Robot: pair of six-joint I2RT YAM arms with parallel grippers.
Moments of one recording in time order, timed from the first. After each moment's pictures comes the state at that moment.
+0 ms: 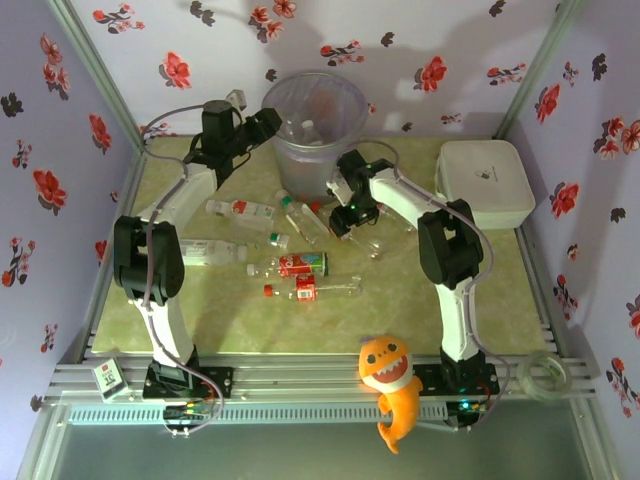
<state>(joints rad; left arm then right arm) -0.27 1.90 1.61 0.01 0.32 -0.76 0.51 2.13 1.74 -0.97 -0.17 -0.11</state>
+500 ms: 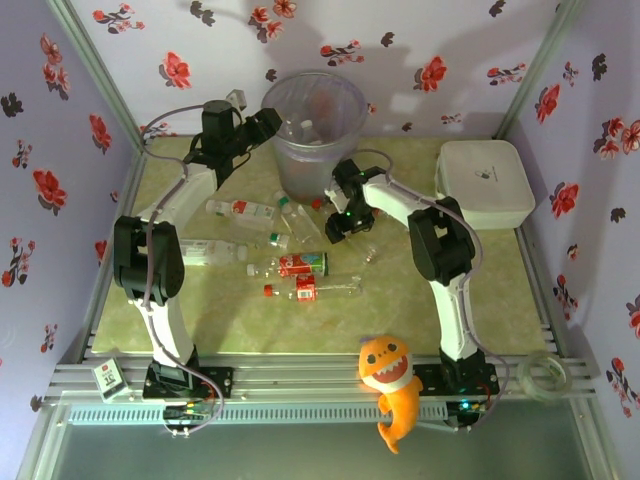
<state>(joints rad) -0.27 1.90 1.61 0.01 0.32 -0.76 0.52 2.19 1.71 -0.93 -0.18 -0.02</state>
